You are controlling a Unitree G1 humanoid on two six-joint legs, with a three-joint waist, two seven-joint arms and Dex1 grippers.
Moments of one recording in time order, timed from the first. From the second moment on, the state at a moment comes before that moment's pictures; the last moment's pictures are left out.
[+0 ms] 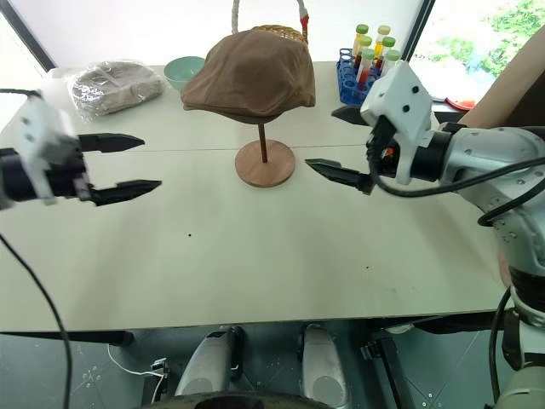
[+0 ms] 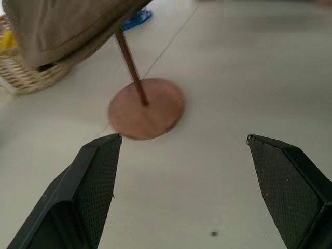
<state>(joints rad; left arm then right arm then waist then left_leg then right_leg) -0.46 1.17 0.34 -0.25 -0.87 0.82 -1.12 -0.65 -0.94 -0.05 -0.53 0.65 0.73 0.71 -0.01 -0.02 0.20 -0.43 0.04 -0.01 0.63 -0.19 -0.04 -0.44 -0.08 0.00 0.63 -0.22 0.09</state>
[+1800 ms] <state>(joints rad) -0.84 1.19 0.25 0.01 -0.95 1.03 -1.22 -0.84 -0.43 0.26 -0.04 -0.31 -0.15 0.38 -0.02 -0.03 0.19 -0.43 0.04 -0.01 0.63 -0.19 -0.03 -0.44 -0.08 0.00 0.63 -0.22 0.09</state>
